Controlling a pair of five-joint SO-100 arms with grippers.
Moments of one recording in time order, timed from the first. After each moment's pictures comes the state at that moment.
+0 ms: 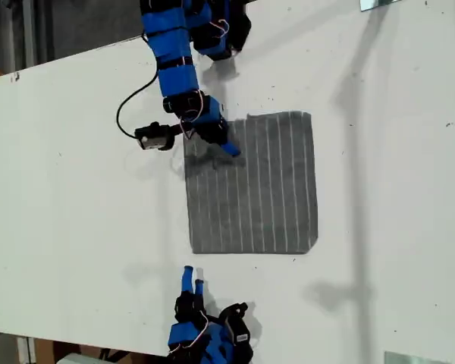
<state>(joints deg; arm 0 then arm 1) -30.0 198.8 178.4 71.0 -76.6 -4.0 102.8 115.5 72.1 73.1</state>
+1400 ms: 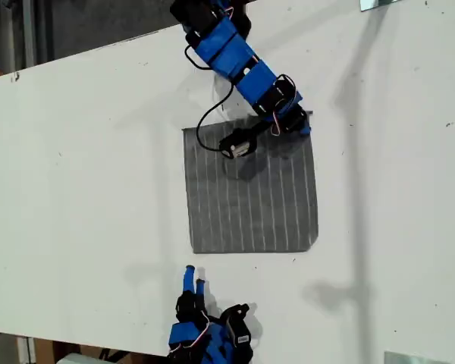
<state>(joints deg) -28.8 198.8 178.4 71.1 -76.3 -36.3 71.7 96.2 68.4 93.1</state>
